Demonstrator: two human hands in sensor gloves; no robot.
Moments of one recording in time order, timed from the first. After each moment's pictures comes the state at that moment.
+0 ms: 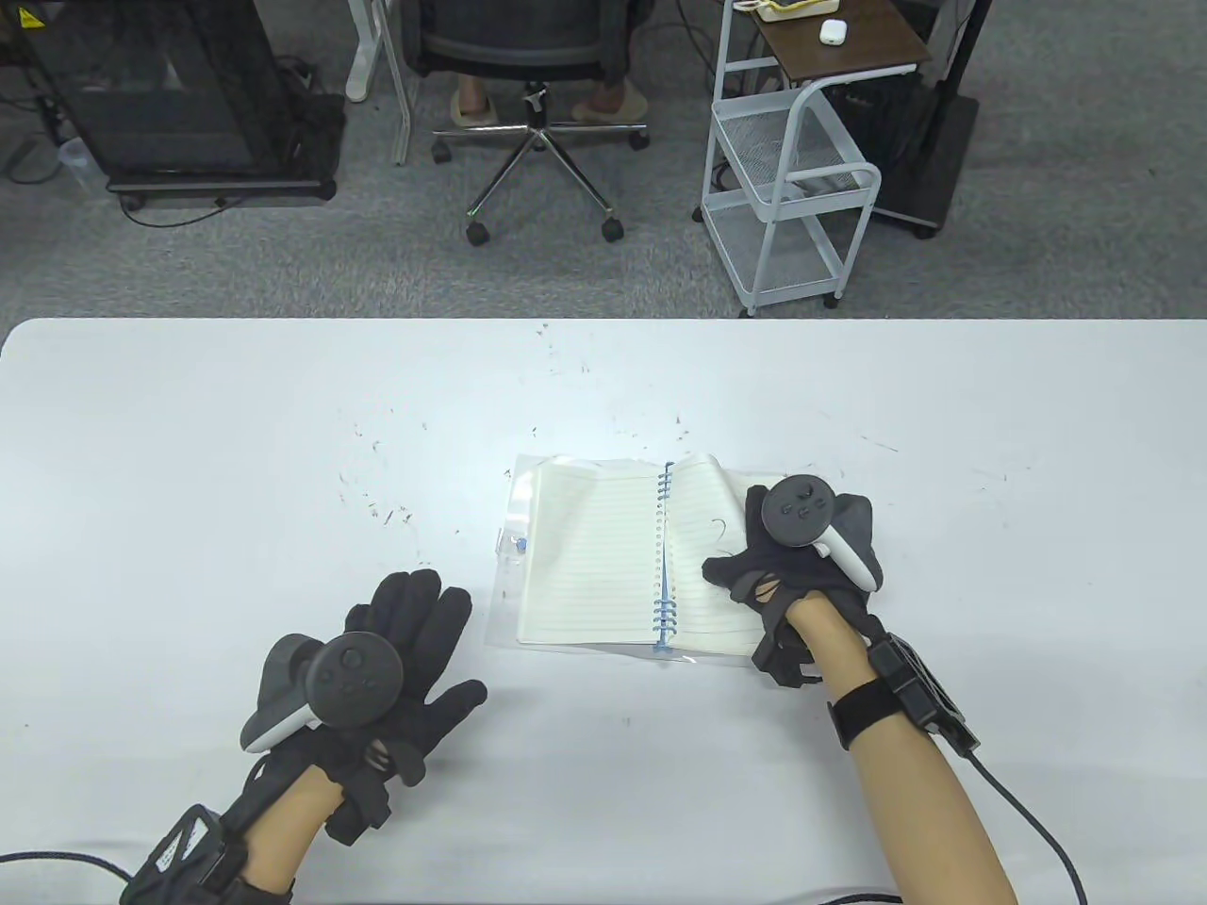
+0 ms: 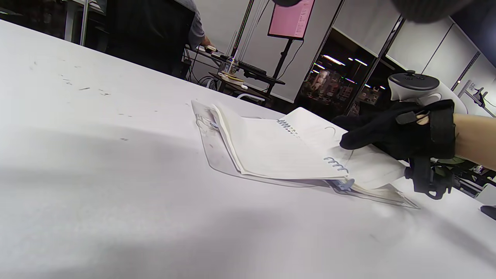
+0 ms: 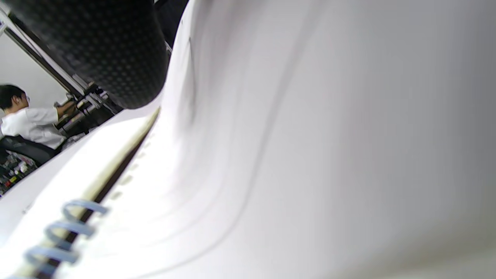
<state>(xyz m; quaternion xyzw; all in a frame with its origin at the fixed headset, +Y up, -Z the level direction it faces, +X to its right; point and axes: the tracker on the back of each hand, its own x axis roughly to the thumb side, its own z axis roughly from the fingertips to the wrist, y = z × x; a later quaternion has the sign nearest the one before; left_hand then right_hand) -0.239 -0.689 -0.228 -0.08 -0.22 0.18 0.95 0.169 -0.753 -0.369 0.02 0.15 0.94 0.30</state>
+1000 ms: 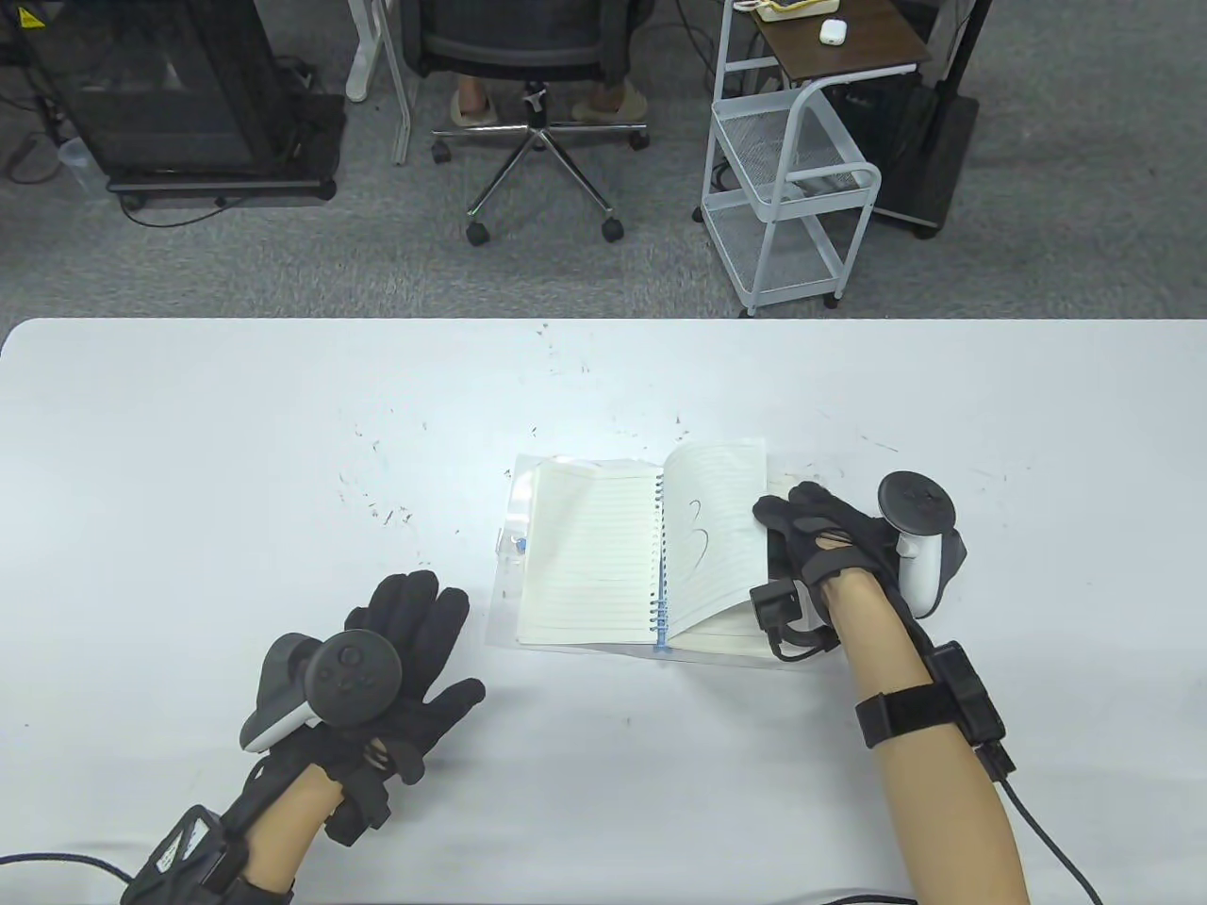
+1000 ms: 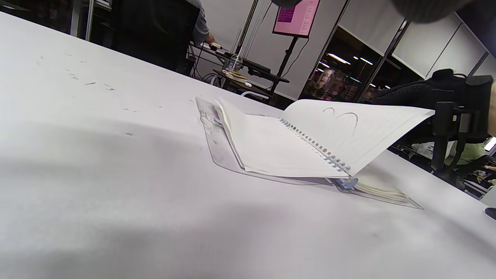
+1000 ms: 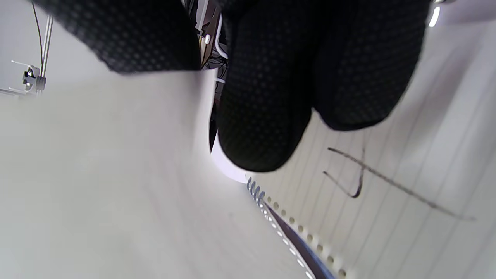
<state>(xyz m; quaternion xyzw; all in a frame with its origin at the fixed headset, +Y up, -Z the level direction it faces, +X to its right) -0.241 -0.690 -0.228 -0.09 -0.22 0.19 0.95 0.208 -0.728 -0.357 -0.17 0.09 0.78 0.60</state>
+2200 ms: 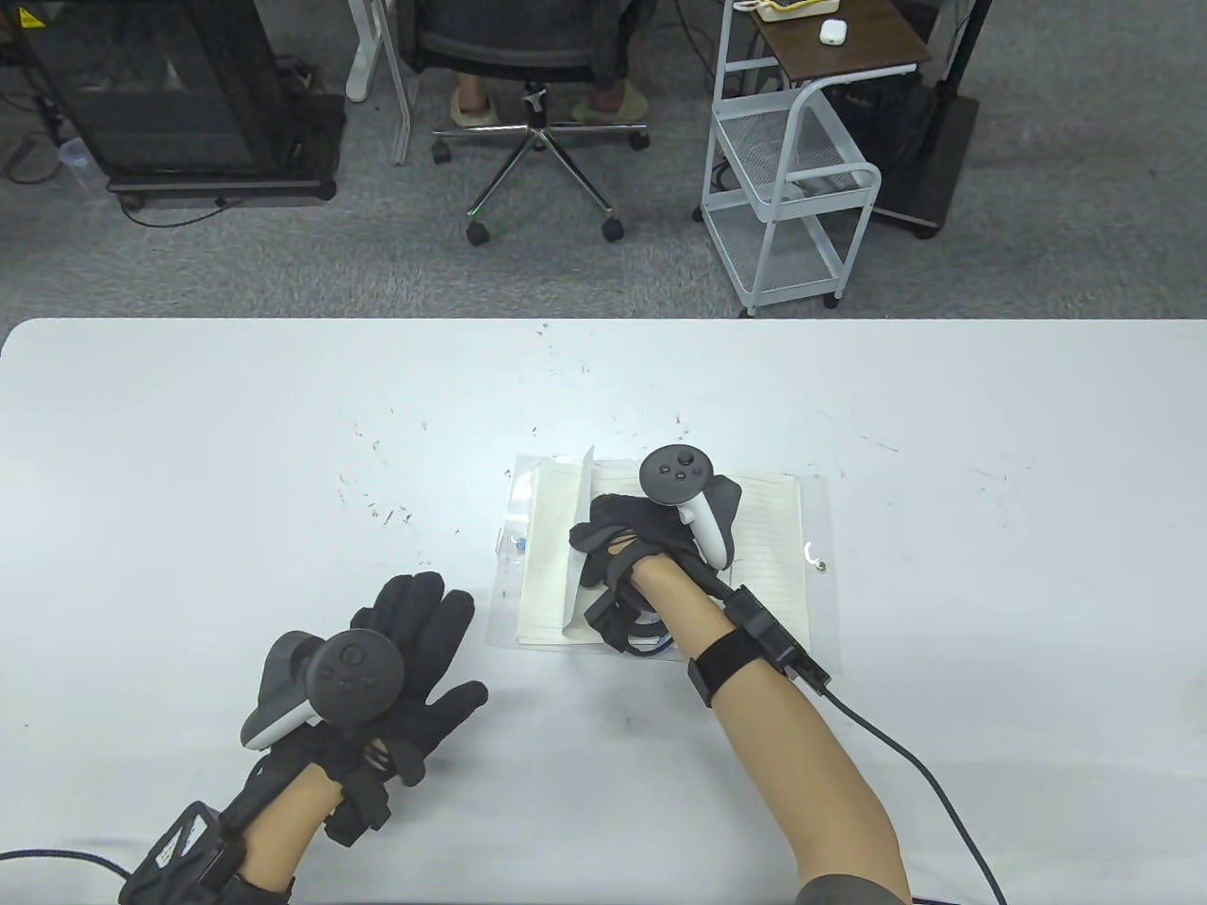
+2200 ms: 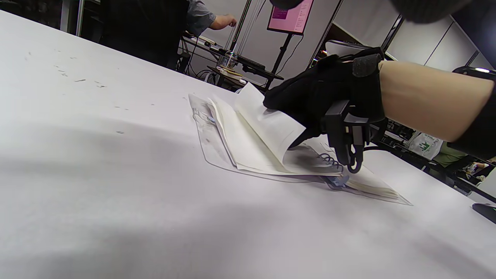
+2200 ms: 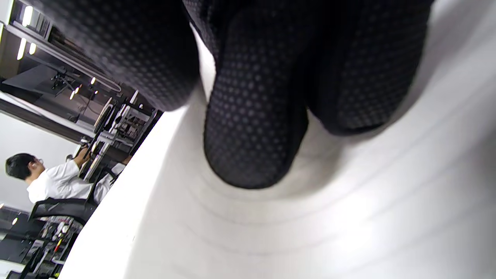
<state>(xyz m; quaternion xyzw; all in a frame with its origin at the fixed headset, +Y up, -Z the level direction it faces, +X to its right) -0.240 -0.692 -0.230 -0.09 -0.23 0.19 0.95 0.035 -0.762 -0.401 -0.03 0.19 0.88 0.44</state>
